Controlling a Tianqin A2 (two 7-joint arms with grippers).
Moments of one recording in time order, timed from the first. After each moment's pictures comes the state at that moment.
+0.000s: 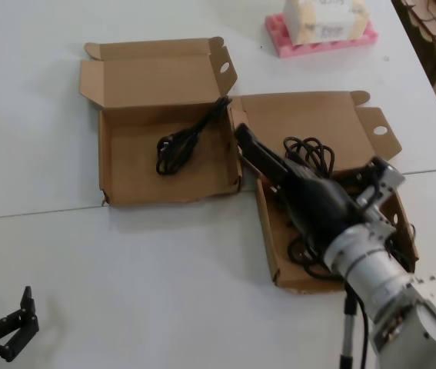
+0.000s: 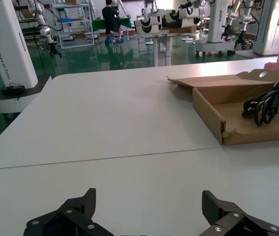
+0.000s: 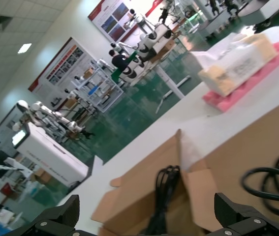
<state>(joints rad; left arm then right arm) 0.00 -0.30 1.60 -1.60 -1.80 0.00 0.00 0.52 0.29 -1.95 1.36 2.20 0.01 0.45</state>
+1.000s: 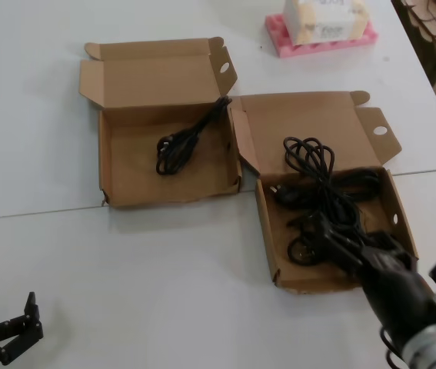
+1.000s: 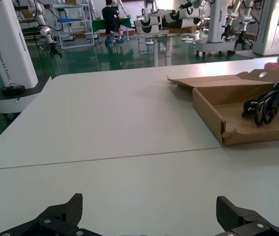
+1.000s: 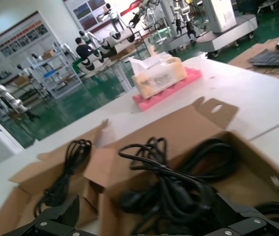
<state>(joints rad) 0.00 -0.30 1.60 -1.60 -1.80 0.00 0.00 0.11 0.30 -1.67 1.55 1.88 0.00 0.45</state>
